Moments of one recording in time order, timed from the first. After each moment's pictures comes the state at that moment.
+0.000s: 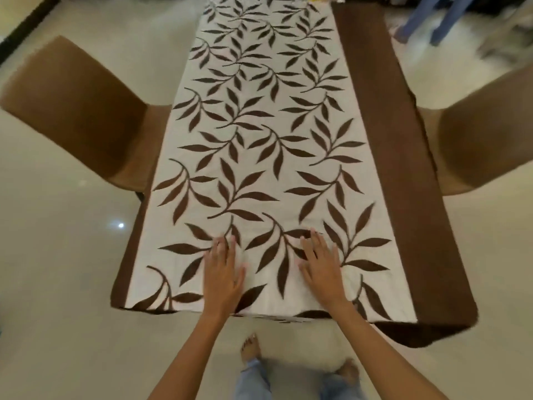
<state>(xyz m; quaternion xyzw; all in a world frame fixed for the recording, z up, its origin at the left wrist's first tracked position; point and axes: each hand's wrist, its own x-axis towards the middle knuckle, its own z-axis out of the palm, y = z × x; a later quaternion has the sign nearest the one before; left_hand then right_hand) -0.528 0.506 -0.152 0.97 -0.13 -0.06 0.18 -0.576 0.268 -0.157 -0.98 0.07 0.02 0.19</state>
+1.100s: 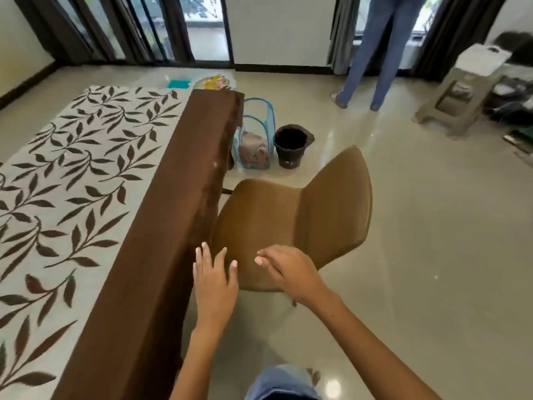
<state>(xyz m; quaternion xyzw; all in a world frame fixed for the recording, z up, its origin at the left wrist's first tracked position) -0.483 -0.293 -0.031 0.96 0.03 0.01 0.29 -0.483 -0.464 -0.010 -0.94 -0.12 0.00 0.31</state>
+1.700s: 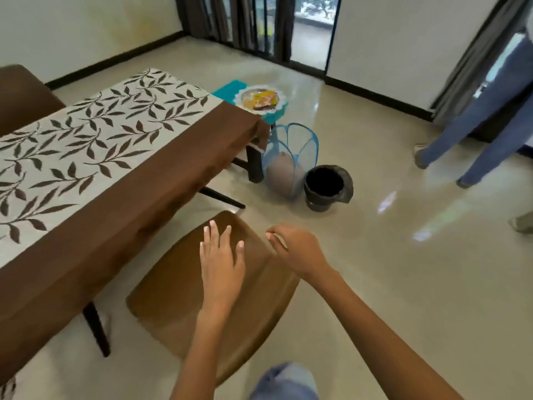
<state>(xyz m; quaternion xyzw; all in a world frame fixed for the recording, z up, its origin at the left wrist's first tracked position) -0.232 -0.644 0.012 0.92 0.25 0.11 0.28 -0.136 -0.782 0.011 -0.91 -0.32 0.04 0.27</state>
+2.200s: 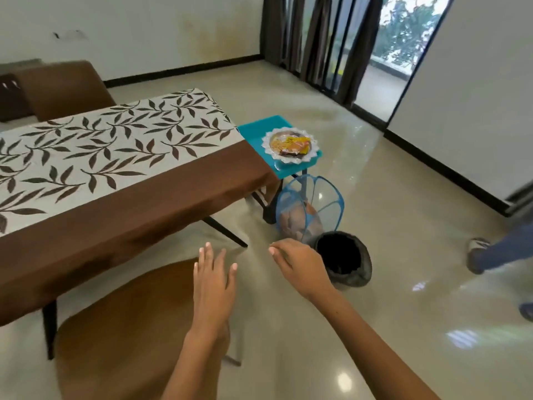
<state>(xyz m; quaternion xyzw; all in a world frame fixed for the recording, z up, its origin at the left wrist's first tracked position) 0.014 -0.691 -0.024 0.86 0.39 0.16 0.28 0.165 -0.805 0.007 -0.84 -0.46 0.05 0.28</state>
